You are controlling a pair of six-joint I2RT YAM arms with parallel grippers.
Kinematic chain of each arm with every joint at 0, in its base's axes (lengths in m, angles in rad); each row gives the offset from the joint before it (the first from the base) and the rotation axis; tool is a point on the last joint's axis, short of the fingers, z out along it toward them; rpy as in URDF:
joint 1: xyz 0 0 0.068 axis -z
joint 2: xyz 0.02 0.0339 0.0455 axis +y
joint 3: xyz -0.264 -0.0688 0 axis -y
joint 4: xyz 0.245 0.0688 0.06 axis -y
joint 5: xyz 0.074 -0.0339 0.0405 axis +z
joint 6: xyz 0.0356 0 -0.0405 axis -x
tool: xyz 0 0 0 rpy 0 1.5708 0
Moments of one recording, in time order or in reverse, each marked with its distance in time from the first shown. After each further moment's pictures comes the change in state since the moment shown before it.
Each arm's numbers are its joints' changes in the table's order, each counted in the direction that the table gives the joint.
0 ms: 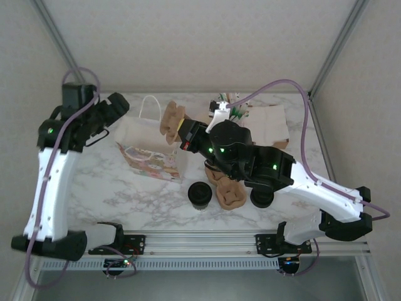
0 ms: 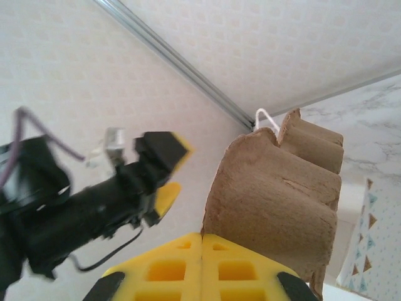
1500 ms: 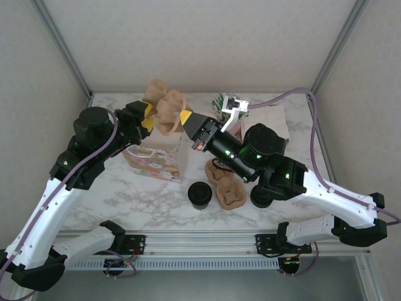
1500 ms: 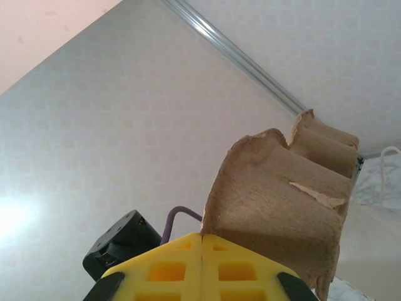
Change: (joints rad) left arm 0.380 -0.205 -0.340 0.550 -0.088 0.996; right arm 0.000 -0.141 -0.185 0.423 0.158 0.115
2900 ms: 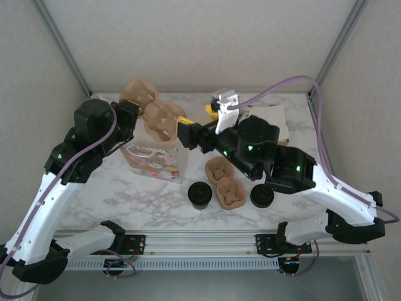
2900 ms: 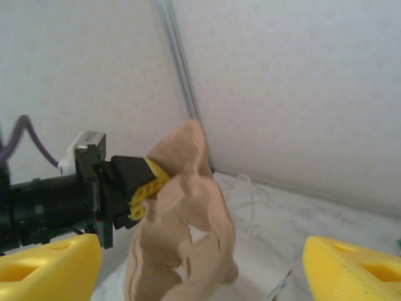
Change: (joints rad) left arm 0.002 0.081 0.167 -0.241 0.290 -0.400; right arm 0.000 0.103 0.300 -0.460 -0.161 0.610
